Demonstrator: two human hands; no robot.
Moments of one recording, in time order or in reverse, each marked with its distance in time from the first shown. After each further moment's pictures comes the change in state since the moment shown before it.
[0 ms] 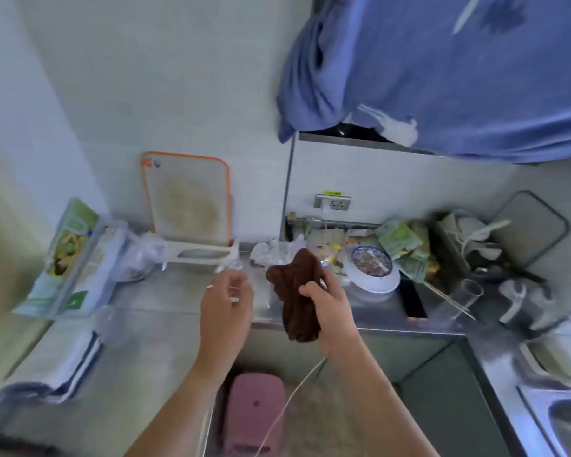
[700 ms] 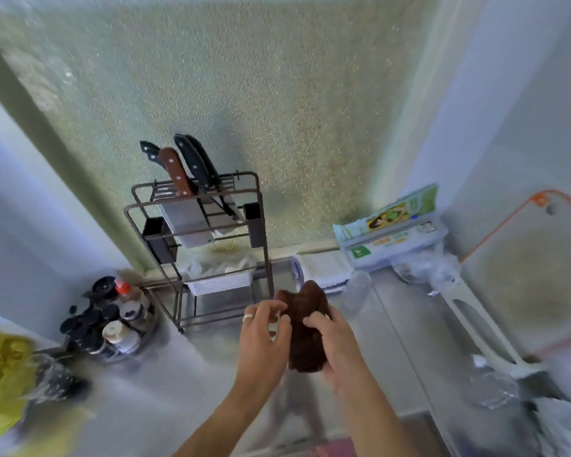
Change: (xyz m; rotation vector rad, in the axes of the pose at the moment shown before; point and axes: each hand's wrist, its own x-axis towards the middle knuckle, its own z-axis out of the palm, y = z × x) left_hand -0.087 -0.103 -0.135 0.326 0.985 -0.637; right_hand -0.023 0.112 0.265 -0.360 -1.252 0.498
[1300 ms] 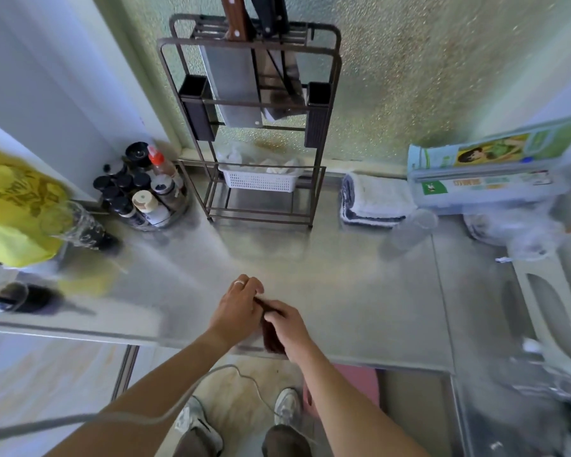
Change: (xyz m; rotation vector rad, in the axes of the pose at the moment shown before) left_hand -0.053 -0.199 0.010 0.467 -0.299 -0.217; right_hand 0.088 0.263 -0.026 -0.667 -0.322 0.164
